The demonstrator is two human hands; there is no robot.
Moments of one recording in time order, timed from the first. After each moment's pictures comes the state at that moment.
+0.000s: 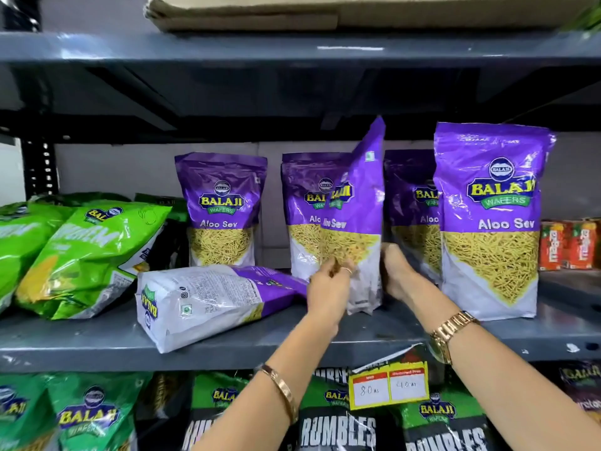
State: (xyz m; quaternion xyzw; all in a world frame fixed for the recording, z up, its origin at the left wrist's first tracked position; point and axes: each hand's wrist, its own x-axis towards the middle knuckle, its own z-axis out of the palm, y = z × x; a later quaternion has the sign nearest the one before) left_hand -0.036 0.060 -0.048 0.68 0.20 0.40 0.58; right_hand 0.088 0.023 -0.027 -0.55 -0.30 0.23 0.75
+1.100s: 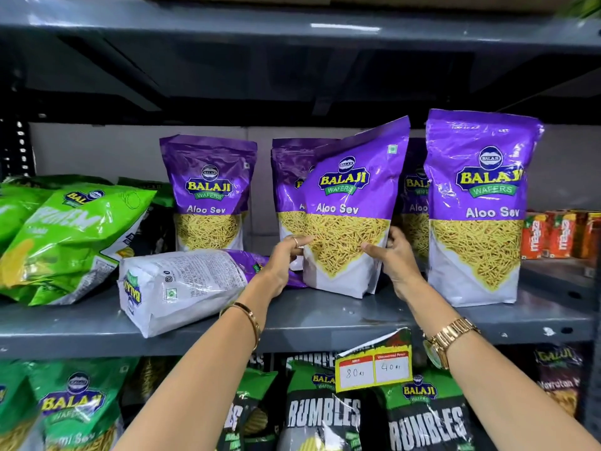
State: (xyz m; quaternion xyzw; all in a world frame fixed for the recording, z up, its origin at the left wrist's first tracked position) left_hand -0.030 0.135 -0.035 0.63 0.15 0.35 0.67; right_hand 0.095 -0.002 -0.042 -0.55 -0.38 0.03 0.75
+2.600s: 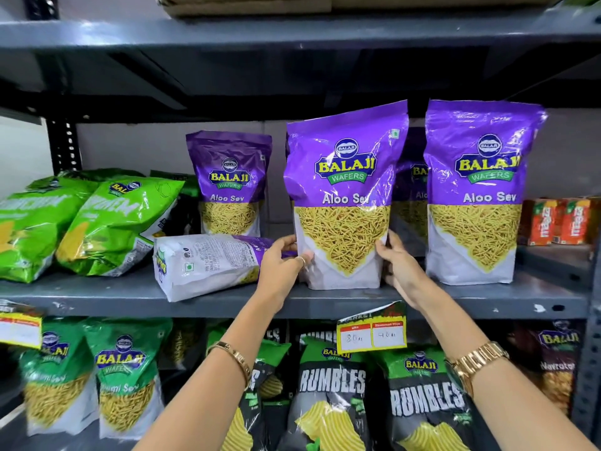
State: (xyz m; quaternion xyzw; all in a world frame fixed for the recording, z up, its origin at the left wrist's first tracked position) left_hand -0.094 0.088 -0.070 0.68 0.18 0.49 0.52; right_hand 0.050 -0.038 -0.063 -0.56 -0.40 0.17 0.71
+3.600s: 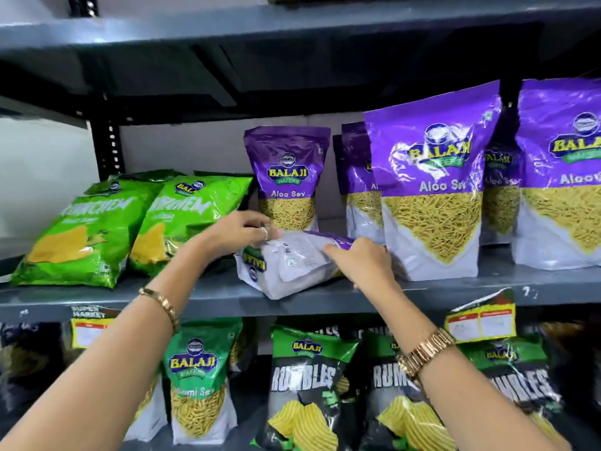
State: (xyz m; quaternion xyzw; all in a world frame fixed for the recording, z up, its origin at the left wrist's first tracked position) left_hand -0.259 0.226 -0.001 0.89 0.25 0.29 0.26; right_hand -0.127 0.078 -0.046 -0.83 -0.32 -0.06 0.45
